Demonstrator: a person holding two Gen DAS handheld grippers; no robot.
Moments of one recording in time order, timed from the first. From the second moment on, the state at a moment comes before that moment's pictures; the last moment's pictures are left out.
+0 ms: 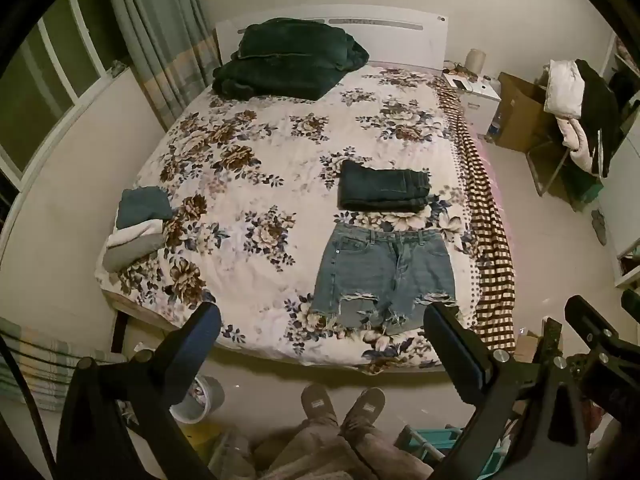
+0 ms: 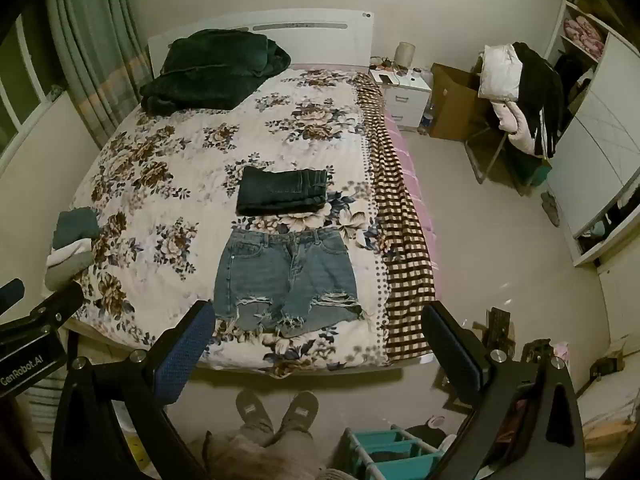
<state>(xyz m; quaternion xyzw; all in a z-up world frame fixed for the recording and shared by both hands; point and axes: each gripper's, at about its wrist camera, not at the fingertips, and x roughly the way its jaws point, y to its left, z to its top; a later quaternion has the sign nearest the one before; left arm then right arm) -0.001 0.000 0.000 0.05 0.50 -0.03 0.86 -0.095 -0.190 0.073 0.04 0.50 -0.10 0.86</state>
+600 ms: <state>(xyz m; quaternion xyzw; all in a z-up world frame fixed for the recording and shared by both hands) 0.000 -0.008 0.001 0.05 0.50 -0.03 0.86 -0.095 -0.190 0.081 0.04 0.50 -0.10 0.86</state>
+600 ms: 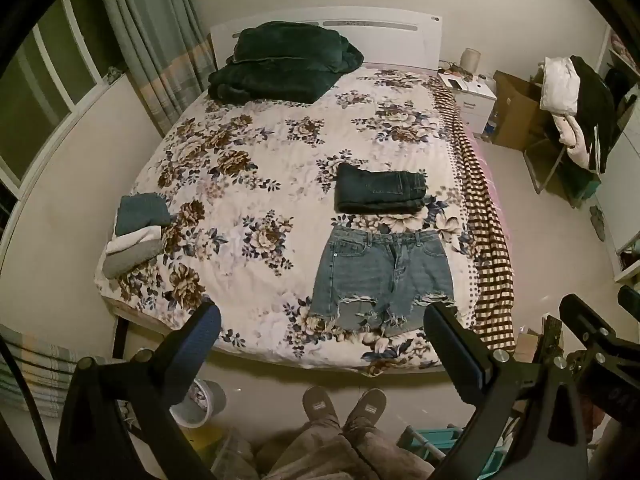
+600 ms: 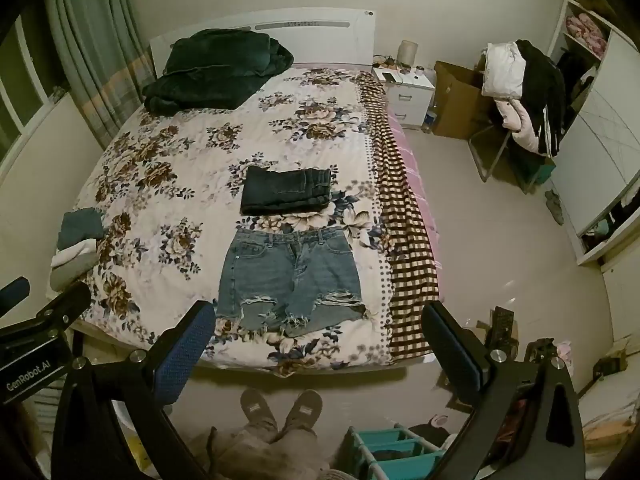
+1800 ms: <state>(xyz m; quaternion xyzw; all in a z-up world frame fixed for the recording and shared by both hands) 0.017 -0.010 0.027 0.06 0.49 -0.03 0.87 -0.092 -0.187 0.088 0.04 0.50 -0.10 0.86</state>
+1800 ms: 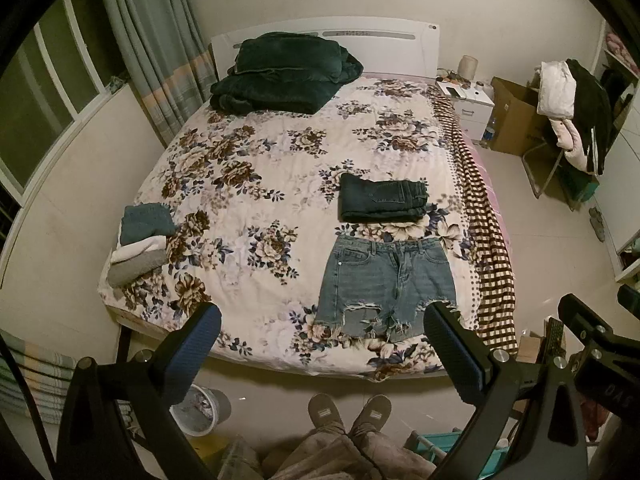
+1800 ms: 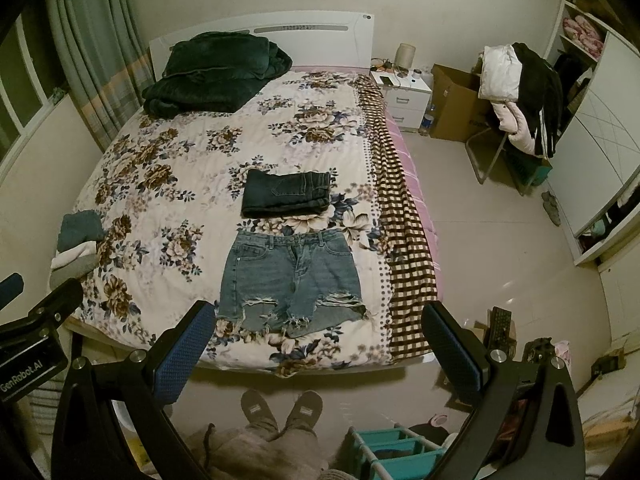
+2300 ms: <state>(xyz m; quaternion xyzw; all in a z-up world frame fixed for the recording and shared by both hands) 0.015 -0.010 0.026 0.06 0.49 -0.03 0.87 -0.093 -0.186 0.088 0.04 0.50 -0.10 0.86</state>
